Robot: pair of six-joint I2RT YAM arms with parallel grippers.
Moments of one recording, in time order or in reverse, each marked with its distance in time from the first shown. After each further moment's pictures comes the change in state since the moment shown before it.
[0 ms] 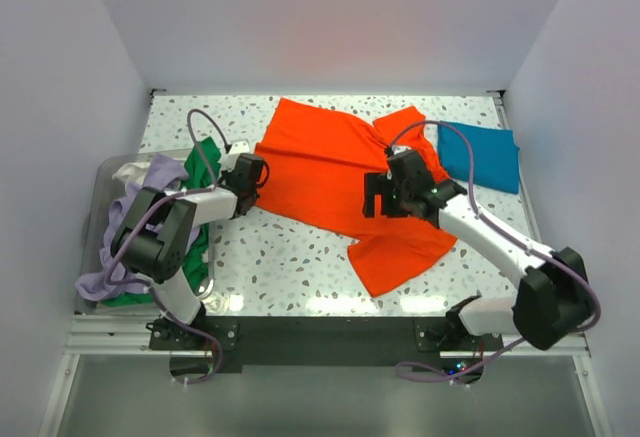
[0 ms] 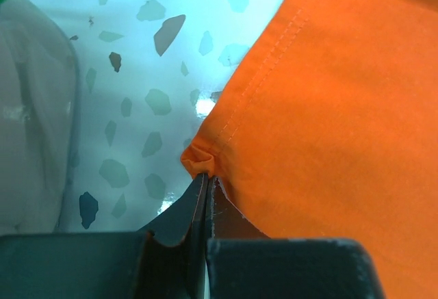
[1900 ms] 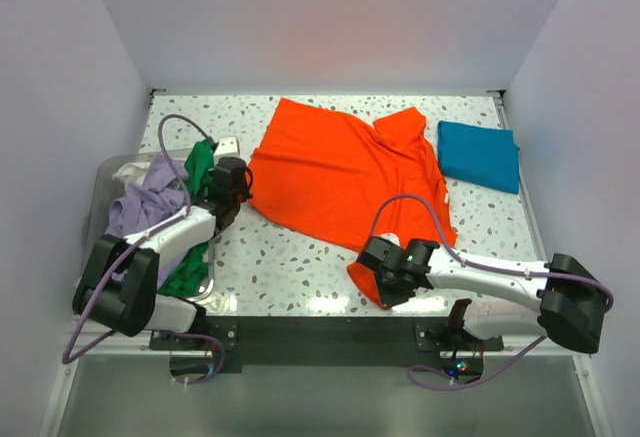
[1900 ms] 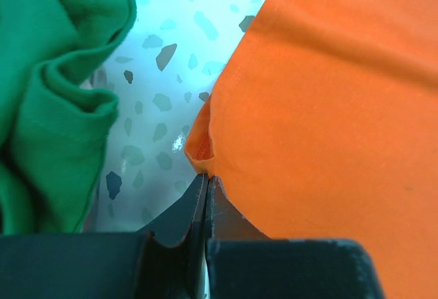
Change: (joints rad) left arm 0.016 -0.328 -0.138 0.007 0.133 0.049; right arm 0.583 -0.161 -0.343 -0.322 0.037 0.443
